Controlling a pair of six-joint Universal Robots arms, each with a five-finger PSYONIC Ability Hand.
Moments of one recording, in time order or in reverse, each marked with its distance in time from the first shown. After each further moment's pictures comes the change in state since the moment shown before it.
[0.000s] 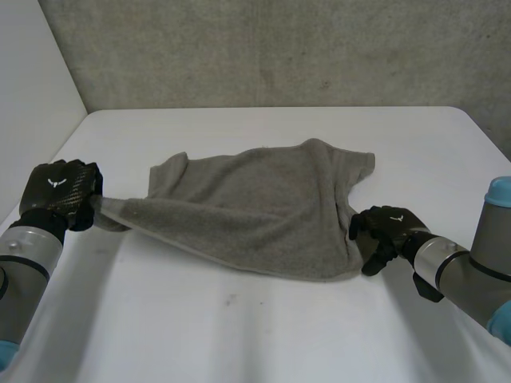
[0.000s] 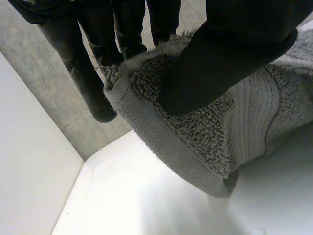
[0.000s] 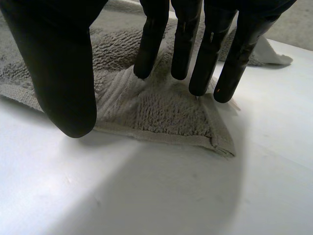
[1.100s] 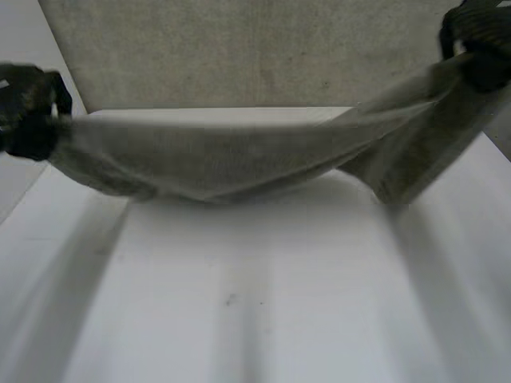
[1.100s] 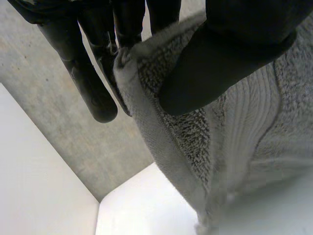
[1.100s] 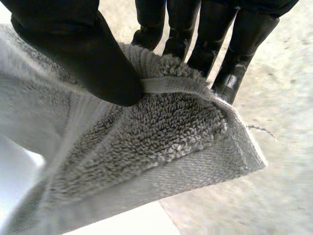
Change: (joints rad) left arm -0.047 0.271 0.492 -0.744 0.003 0.016; right arm -0.037 -0.423 -0.642 0.594 0.055 -0.396; left_hand 0.005 0.001 0.001 0.000 0.005; right_hand 0.734 0.643 0.643 0.645 0.643
